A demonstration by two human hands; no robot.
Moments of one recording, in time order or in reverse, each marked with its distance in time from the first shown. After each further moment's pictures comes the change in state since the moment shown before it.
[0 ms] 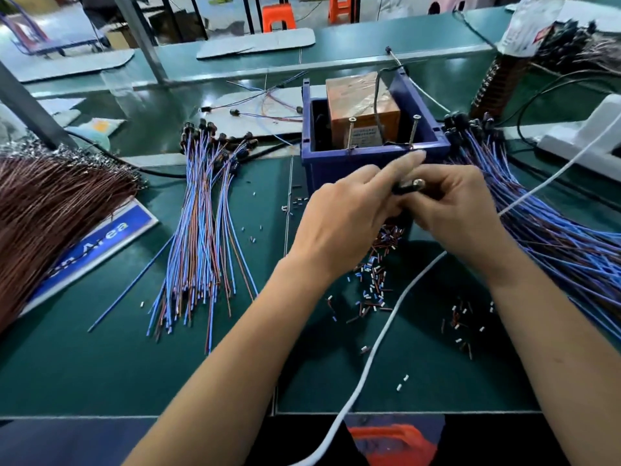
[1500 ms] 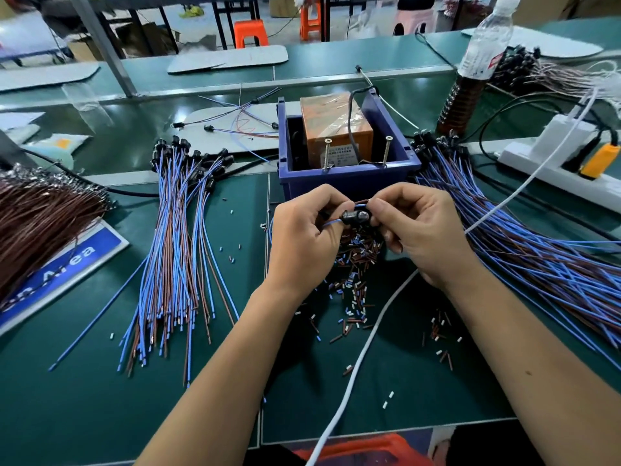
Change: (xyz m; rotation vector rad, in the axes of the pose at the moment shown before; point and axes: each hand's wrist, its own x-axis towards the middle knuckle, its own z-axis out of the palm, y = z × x) left_hand -0.008 -0.027 0.022 -0.474 0.304 -0.182; right_hand -0.006 0.003 0.011 0.245 0.158 0.195
